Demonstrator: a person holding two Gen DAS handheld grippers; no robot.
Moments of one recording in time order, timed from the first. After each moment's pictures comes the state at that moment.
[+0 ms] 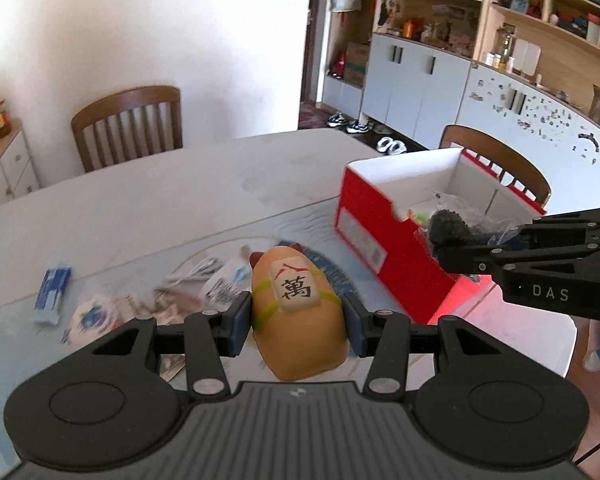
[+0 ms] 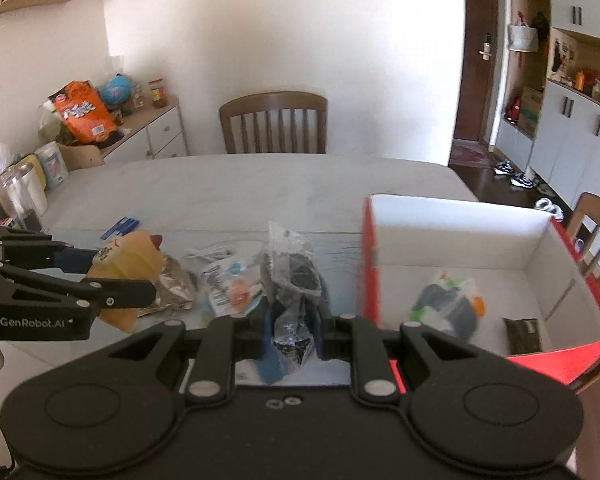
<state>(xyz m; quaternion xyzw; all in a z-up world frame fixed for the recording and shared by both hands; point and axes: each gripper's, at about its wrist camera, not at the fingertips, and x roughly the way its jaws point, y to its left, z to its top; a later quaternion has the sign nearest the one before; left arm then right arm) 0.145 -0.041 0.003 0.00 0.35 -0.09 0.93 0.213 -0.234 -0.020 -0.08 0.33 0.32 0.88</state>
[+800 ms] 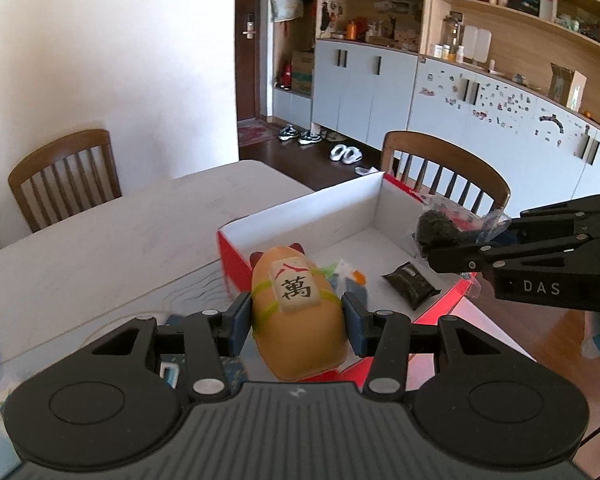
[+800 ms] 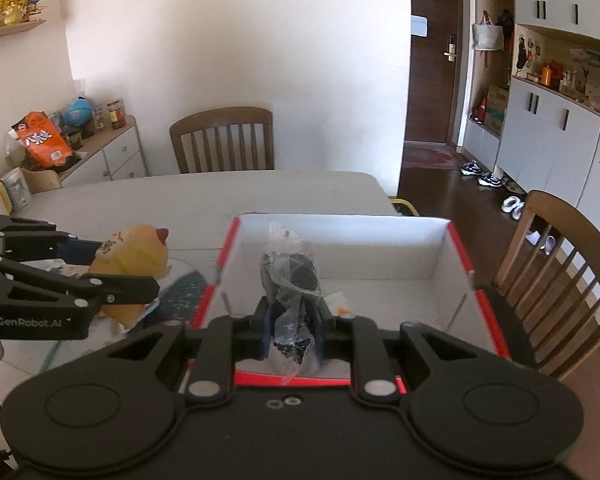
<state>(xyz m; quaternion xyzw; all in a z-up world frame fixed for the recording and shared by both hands) 0.203 -0.175 0.024 0.04 0.33 -0.15 0.93 0.278 -0.344 -0.006 -0.07 0.32 0.29 0.90</state>
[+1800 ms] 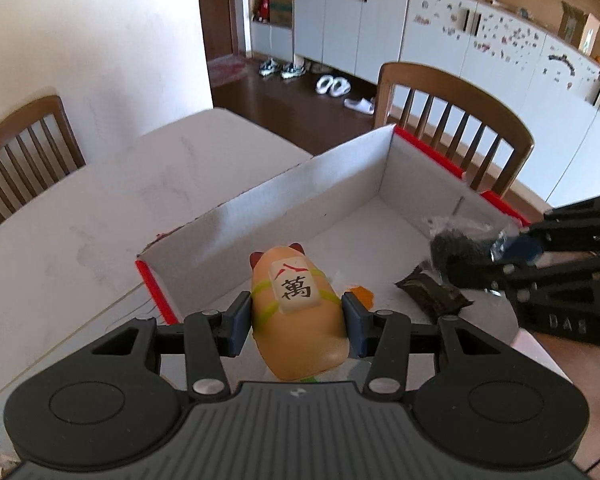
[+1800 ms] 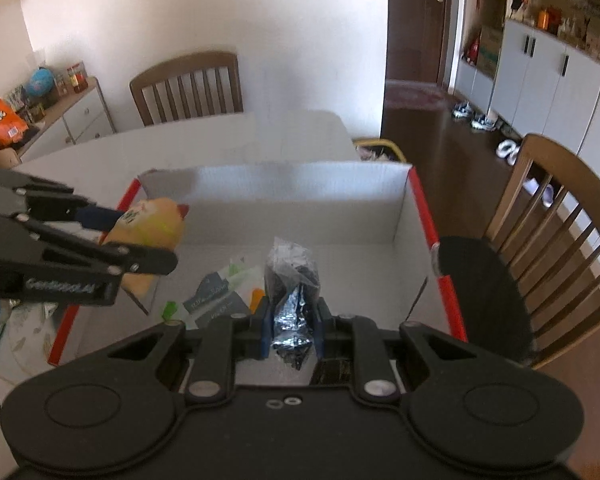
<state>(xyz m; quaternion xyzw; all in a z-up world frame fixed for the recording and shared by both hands) 0.337 -0.234 -0.030 0.08 0.44 -0.17 0.88 0.373 -0.370 -0.061 -0.07 0.42 0.27 0.86</state>
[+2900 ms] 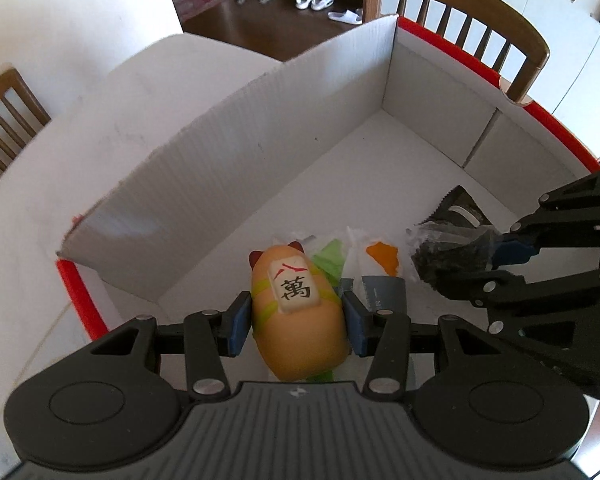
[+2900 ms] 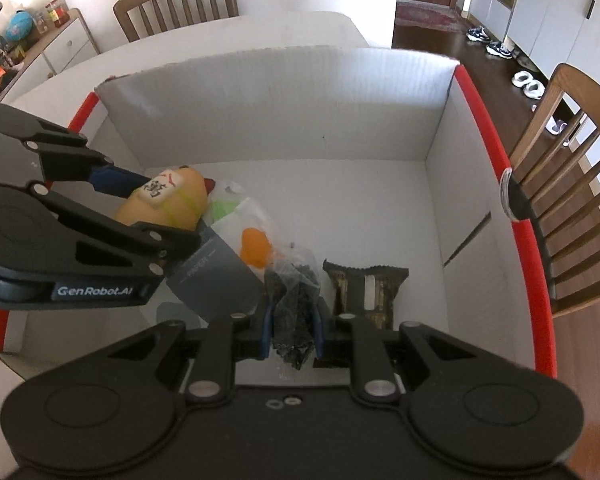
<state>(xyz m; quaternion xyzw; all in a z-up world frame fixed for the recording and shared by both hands) 0.378 -0.260 -0.078 0.15 0.54 -0.18 0.81 0.411 -0.340 -0.115 -0.10 0.53 0.26 0.80</state>
